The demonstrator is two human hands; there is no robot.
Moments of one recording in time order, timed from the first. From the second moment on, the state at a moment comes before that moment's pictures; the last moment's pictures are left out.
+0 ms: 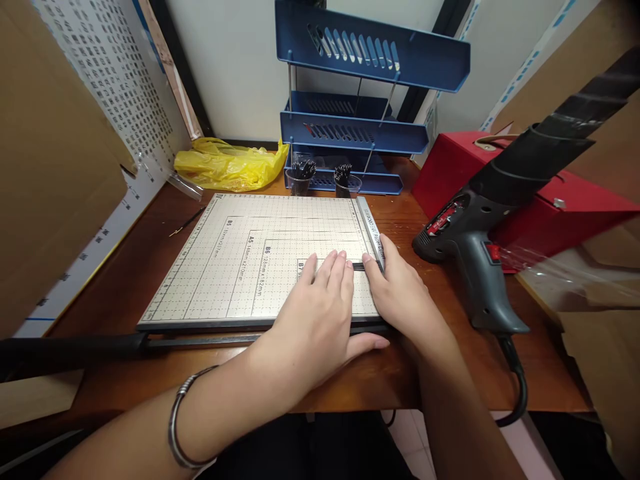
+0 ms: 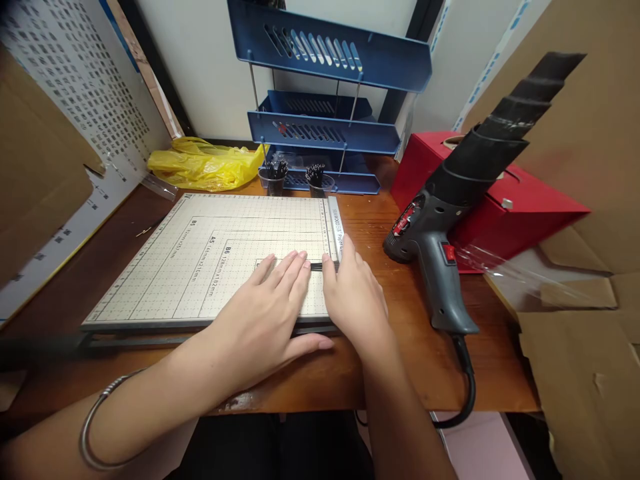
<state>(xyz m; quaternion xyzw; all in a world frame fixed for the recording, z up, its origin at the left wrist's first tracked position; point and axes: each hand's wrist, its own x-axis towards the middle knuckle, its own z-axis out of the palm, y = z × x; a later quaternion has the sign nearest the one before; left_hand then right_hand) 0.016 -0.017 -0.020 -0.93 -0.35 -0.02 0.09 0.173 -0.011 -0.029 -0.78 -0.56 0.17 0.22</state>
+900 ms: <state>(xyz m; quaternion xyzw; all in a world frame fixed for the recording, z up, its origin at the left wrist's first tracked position) 0.017 -0.016 -0.016 -0.93 -0.35 0.01 0.09 0.176 -0.016 -0.025 -0.77 -0.56 0.19 0.24</state>
